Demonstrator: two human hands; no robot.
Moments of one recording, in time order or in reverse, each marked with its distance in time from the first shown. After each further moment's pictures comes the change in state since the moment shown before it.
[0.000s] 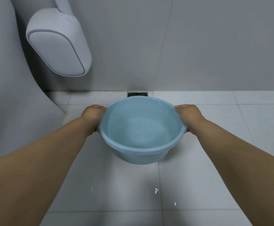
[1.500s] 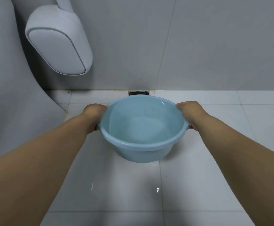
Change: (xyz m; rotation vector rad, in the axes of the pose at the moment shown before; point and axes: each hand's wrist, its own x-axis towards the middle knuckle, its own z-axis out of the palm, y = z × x) left_hand -0.005 0.012 0.003 -0.026 0.029 -0.112; right_hand 0.006 -0.019 0.000 0.008 -0.028 0.199
